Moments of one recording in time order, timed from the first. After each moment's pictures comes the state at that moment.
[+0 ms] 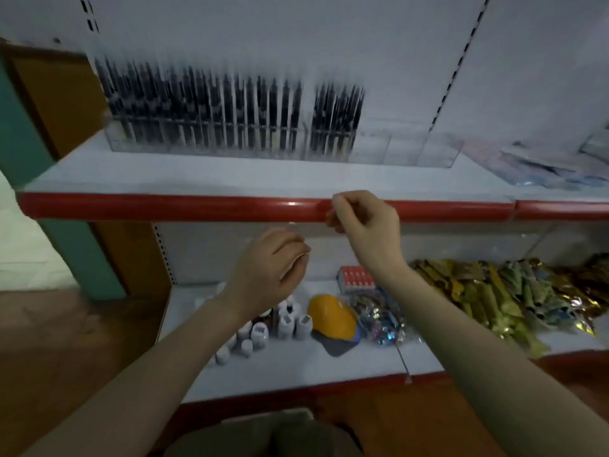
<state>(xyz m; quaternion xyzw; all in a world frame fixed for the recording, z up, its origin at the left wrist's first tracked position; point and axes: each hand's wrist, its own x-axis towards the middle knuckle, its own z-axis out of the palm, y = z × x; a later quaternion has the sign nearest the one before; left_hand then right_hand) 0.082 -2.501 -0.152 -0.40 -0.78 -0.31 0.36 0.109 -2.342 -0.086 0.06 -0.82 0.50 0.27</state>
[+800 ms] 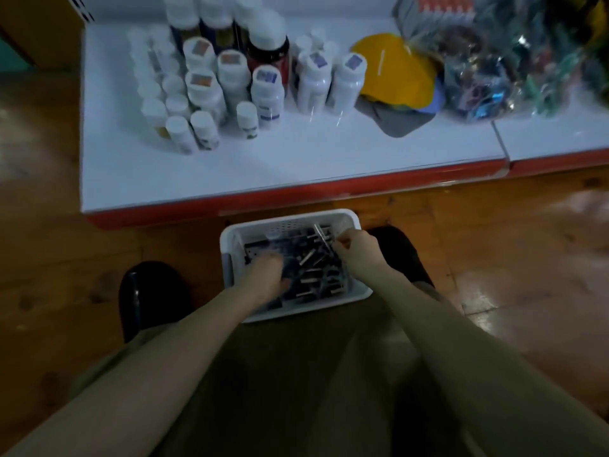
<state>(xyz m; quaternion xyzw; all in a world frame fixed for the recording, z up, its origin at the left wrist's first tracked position) 0.183 -2.546 -0.613 -0.20 -0.90 -0.13 -0.37 0.196 -2.369 -0.587 -0.20 -0.89 0.32 -0.26</state>
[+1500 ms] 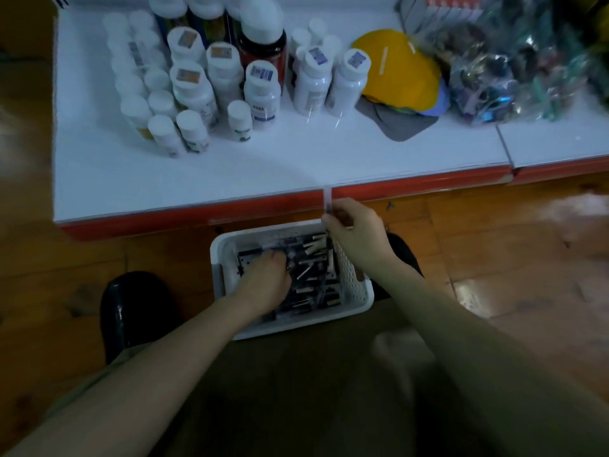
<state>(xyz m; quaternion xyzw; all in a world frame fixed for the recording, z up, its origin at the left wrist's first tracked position) 0.175 -2.537 -0.629 -0.19 -0.91 -0.20 -0.30 0.170 -2.375 -0.553 -0.13 -0.88 0.44 -0.09</state>
